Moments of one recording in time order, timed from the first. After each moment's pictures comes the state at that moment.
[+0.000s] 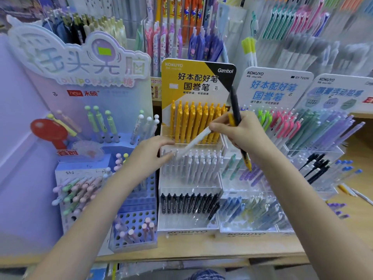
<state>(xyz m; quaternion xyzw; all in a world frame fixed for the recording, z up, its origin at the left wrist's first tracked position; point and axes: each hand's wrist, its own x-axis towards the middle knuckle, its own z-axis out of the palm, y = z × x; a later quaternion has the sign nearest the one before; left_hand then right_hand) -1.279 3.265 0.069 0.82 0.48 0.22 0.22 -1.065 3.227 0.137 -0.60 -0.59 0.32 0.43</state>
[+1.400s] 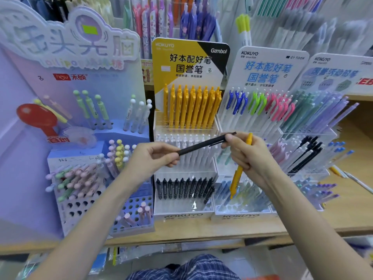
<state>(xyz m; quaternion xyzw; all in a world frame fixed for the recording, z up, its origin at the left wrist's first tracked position) -1.271 3.219 0.053 0.62 0.40 0.38 0.55 -1.045 3.170 0.084 -0.52 -0.41 0.52 0.54</state>
